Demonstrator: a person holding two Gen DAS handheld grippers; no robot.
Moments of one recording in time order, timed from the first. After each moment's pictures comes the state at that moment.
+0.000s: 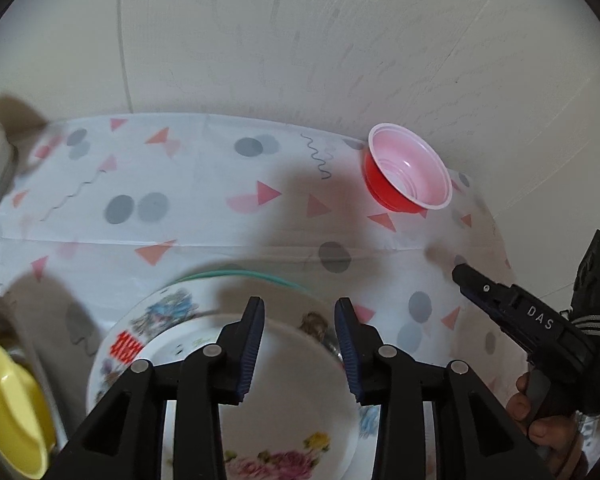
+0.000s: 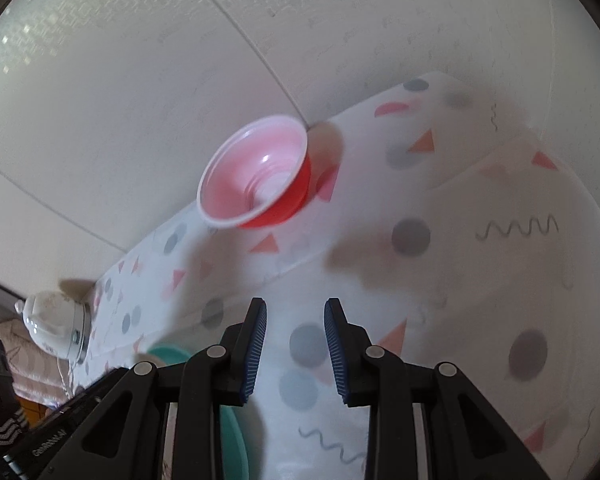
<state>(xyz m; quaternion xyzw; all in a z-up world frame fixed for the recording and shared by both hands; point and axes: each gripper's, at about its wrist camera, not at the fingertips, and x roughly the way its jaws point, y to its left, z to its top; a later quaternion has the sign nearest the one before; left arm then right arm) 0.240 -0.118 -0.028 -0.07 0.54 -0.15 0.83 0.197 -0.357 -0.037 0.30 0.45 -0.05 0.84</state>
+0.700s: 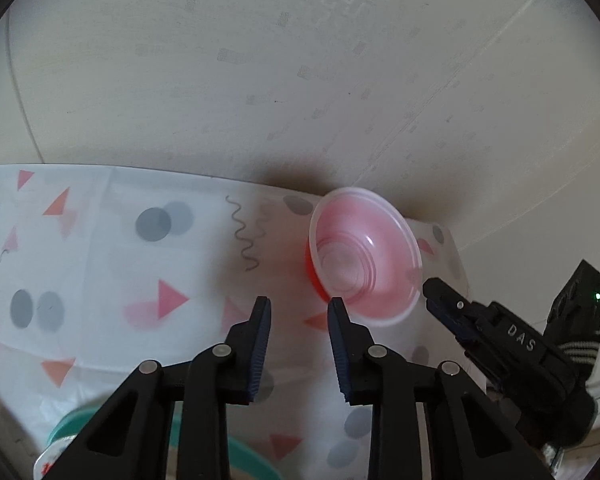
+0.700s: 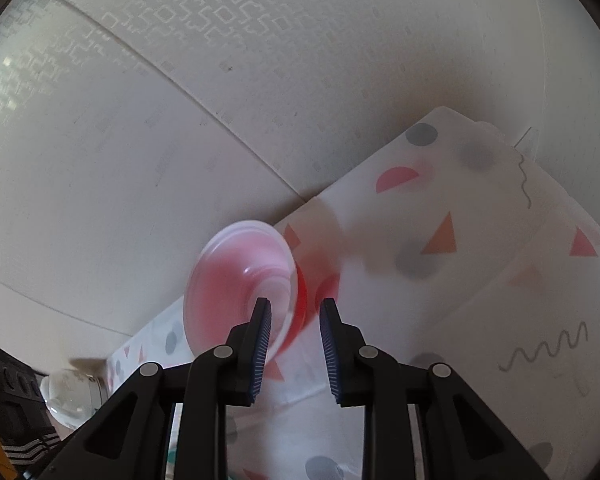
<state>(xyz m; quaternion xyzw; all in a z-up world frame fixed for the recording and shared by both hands) 0.333 -0.176 -0.026 -0.12 0.53 -0.19 0.82 0.269 -0.406 -0.035 0.36 0.41 -0.08 0.83</state>
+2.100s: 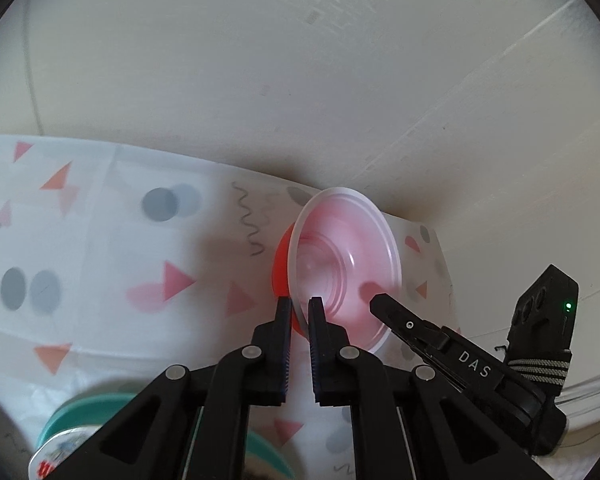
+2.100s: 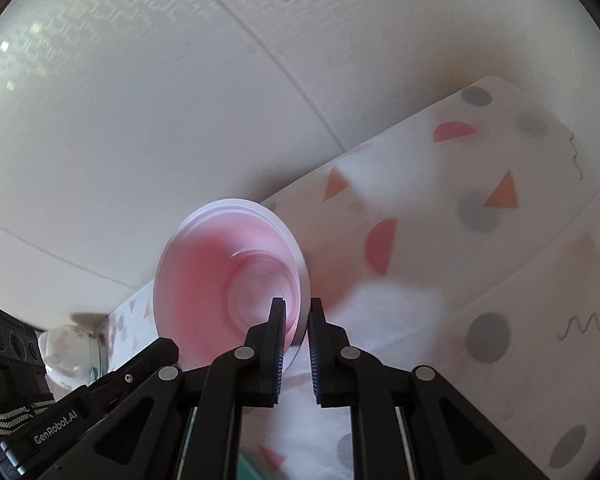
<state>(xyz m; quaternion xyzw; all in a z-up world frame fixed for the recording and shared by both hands) 0.322 -0.145 -0.032 -0.16 0.53 -0.21 0.80 0.275 -0.362 -0.048 0.33 0.46 -0.02 0.83</state>
